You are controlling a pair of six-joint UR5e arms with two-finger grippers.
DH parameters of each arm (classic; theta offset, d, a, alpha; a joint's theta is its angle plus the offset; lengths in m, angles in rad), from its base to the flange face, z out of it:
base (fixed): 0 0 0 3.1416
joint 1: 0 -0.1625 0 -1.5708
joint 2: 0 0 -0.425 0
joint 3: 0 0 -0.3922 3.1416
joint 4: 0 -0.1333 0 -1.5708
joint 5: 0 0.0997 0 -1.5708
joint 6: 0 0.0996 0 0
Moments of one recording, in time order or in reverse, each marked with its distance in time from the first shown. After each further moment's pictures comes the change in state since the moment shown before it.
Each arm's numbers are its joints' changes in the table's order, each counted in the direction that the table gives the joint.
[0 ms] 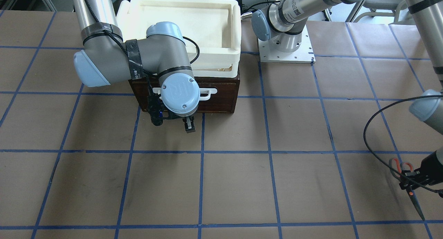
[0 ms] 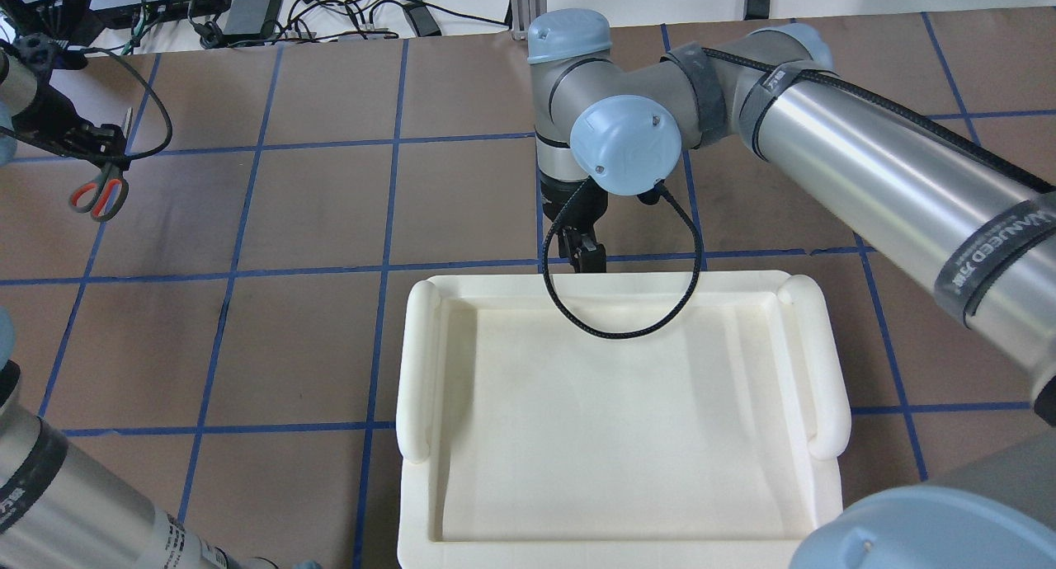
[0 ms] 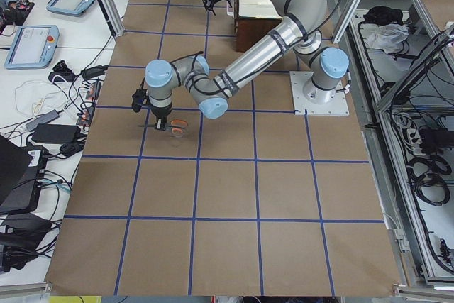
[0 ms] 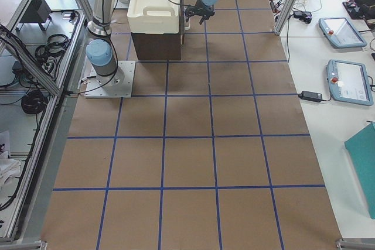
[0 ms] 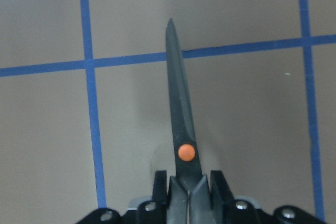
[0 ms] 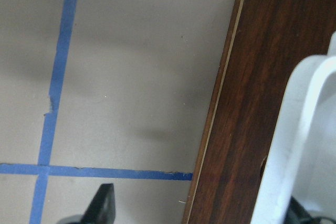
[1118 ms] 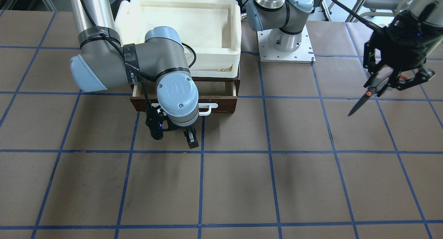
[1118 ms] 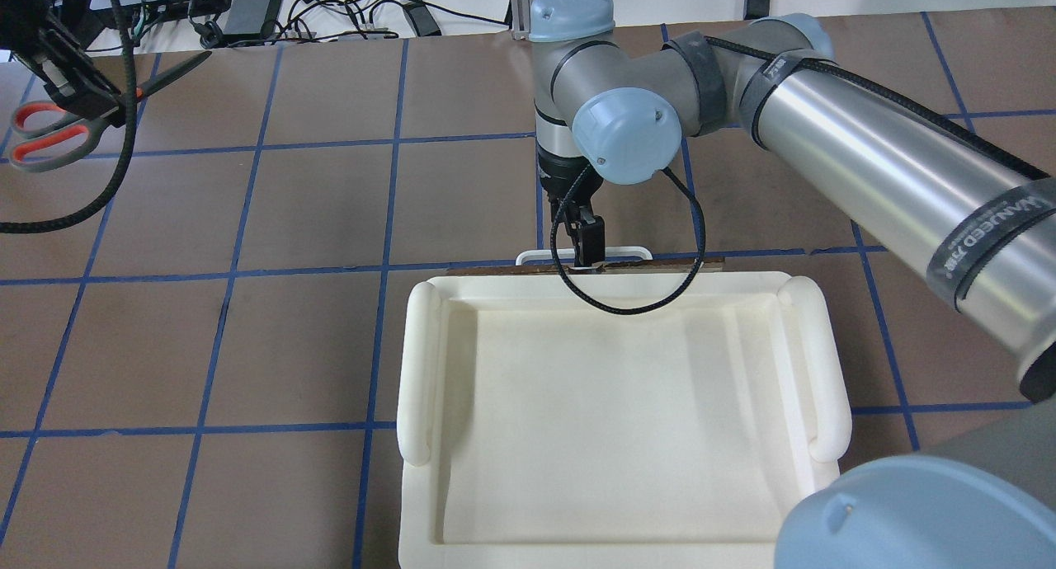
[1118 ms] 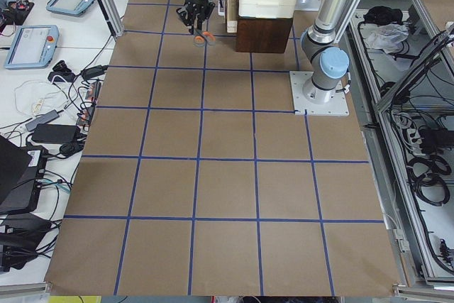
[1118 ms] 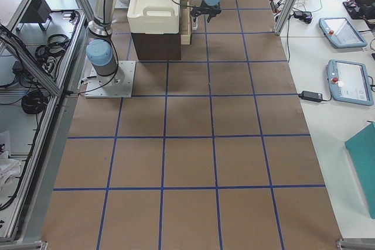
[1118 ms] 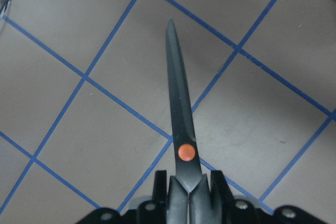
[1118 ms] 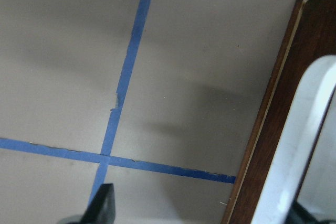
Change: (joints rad) left arm 0.300 0.484 0.010 0.510 0.053 0.545; right arm 0.012 0.031 -0.045 0.096 -0.011 -0.066
